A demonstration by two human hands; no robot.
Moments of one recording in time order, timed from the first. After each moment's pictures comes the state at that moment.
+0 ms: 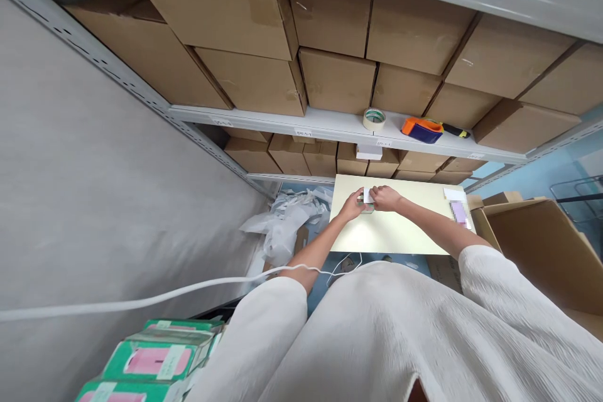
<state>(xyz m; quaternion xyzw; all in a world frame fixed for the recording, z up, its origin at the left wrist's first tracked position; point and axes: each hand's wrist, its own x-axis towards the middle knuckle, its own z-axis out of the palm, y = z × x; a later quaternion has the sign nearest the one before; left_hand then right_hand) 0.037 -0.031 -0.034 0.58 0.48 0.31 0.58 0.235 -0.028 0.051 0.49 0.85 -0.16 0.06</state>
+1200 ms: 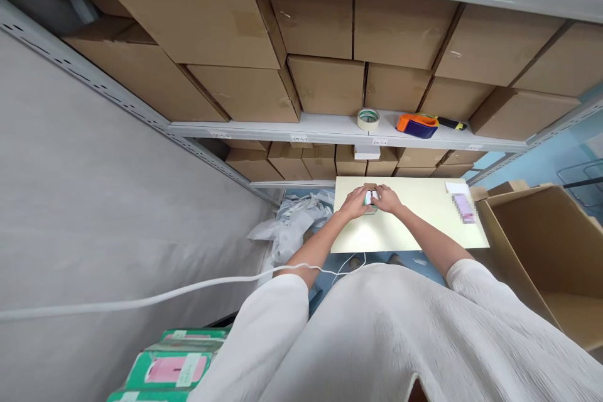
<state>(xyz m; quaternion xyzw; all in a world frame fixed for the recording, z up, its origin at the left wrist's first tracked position) 0.031 -0.024 0.011 0.84 0.42 0.14 0.33 0.221 -0.050 0.044 0.69 0.70 -0.20 -0.01</state>
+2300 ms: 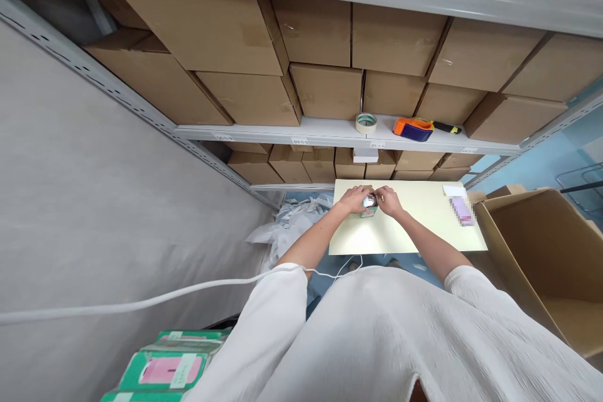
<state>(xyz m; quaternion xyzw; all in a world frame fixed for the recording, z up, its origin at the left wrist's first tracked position) 0.038 -0.009 0.061 0.90 0.38 -0.03 0.20 0.240 -0.061 0.030 0.68 0.70 -0.15 -0.12</state>
